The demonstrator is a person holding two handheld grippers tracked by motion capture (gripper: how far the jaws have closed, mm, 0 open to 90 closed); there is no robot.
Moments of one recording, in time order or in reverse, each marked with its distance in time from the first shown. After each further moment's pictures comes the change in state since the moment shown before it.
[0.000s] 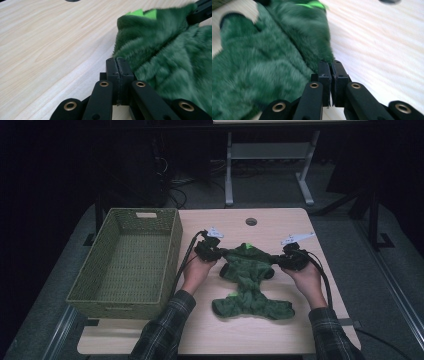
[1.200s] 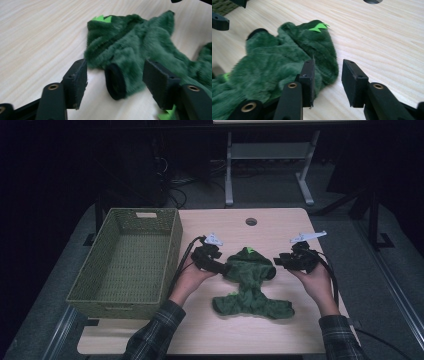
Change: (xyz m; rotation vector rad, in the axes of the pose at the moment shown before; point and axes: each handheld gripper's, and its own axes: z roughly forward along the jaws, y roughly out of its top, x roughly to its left) left arm -0.033 -0.007 -0.041 0.041 -0.064 0.065; right arm 0.009 0.001 -0.036 -0.023 -0.037 0.047
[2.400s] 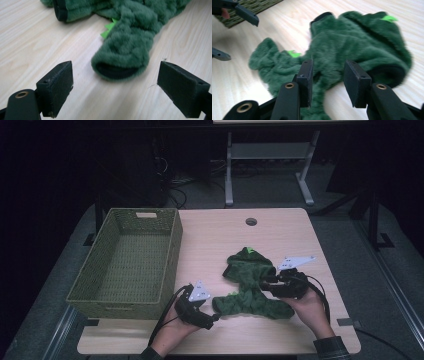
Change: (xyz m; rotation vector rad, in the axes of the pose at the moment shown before) left arm -0.085 -0.106 -0.044 0.010 0.038 0.074; right arm 0.074 -0.034 -0.006 -0.009 0.163 -0.127
